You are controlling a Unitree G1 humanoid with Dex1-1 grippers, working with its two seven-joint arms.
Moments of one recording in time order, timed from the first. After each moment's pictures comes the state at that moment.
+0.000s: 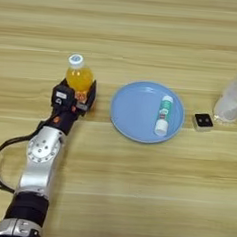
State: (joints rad) left arm -0.16 0.12 0.05 0.34 -0.10 -0.38 -0.24; right arm -0.18 -0.30 -0.34 0.36 0.16 -0.10 0.05
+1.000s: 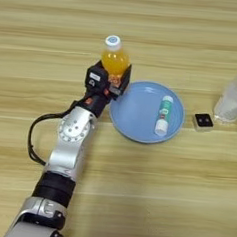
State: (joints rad) left arm -0.30 0.00 -0.09 0.33 -0.08 -0.31 -0.26; right arm -0.16 -0.28 -0.32 0.35 0.16 -0.09 0.03
